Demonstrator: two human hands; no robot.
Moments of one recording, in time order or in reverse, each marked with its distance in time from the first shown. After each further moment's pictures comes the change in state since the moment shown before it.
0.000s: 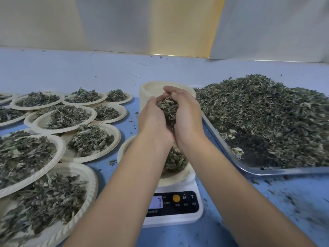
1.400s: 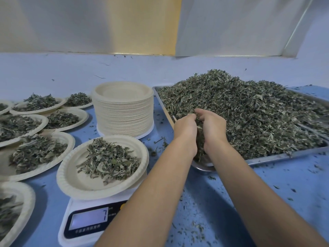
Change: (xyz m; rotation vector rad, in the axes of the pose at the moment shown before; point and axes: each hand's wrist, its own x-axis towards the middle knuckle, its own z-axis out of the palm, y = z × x) left_hand 0.015 -0.145 0.054 0.756 -0.038 -0.227; right_hand 0.040 -0.026 -0.166 -0.422 0.525 0.104
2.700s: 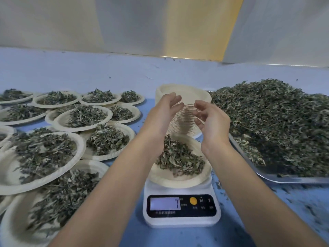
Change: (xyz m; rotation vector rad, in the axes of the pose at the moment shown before) left_hand -0.055 0.068 -0.176 0.179 -0.014 0.394; right_hand -0.088 -0.011 0.114 0.361 -0.261 -0.063
